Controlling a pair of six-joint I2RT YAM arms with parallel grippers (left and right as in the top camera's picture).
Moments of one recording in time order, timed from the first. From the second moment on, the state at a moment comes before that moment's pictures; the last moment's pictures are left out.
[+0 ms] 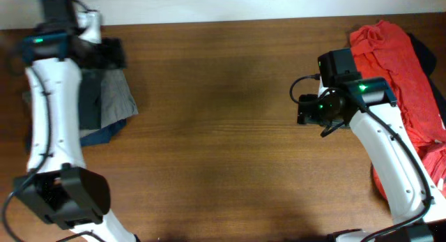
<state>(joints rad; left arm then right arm) 0.11 1.91 2.00 -1.14 0.10 0.01 0.14 1.50 1.38 -1.15 0.03 0.27</state>
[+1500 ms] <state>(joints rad) -0.02 1.34 1.64 -1.21 0.09 0.03 -0.03 1.09 1.33 -1.18 -0.12 -0.02</state>
